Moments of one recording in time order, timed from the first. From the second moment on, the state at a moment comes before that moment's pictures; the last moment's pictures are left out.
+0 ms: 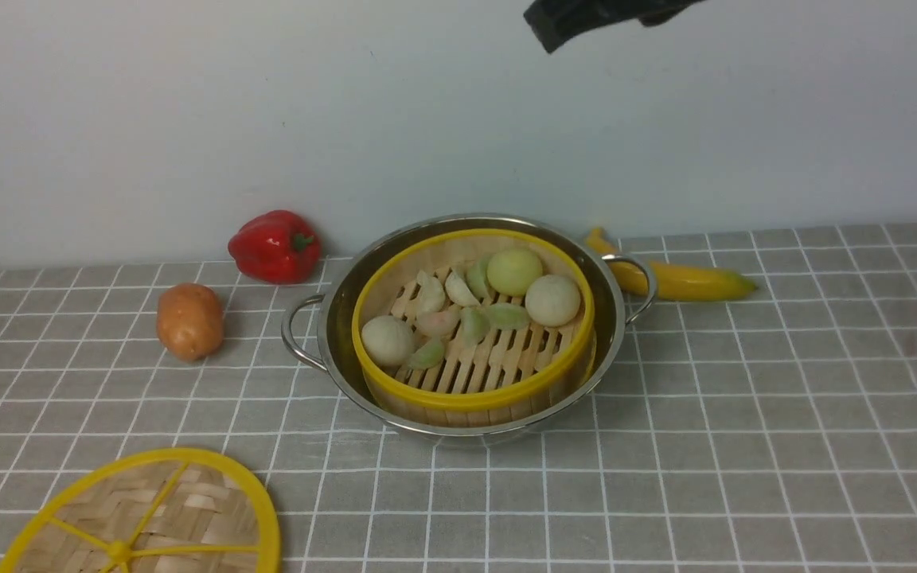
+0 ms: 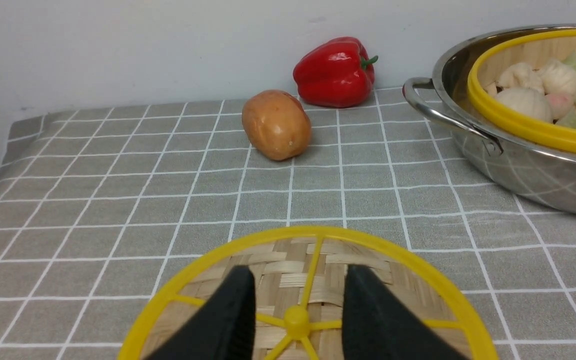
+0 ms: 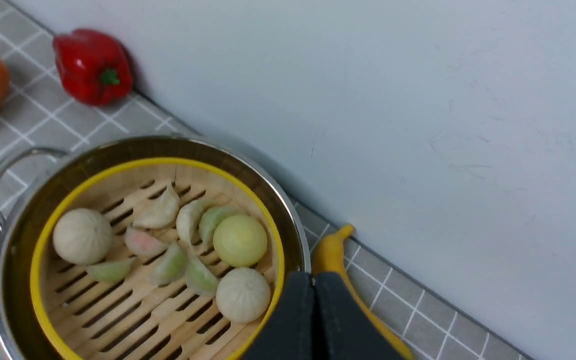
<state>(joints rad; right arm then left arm) 0.75 1.69 -2.01 -0.42 1.23 0.22 0.02 0.00 0.01 0.01 0.34 0.05</state>
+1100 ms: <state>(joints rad) 0.07 0.03 0.01 -0.53 0.09 0.66 0.02 0.00 0.01 0.01 0.34 0.05</state>
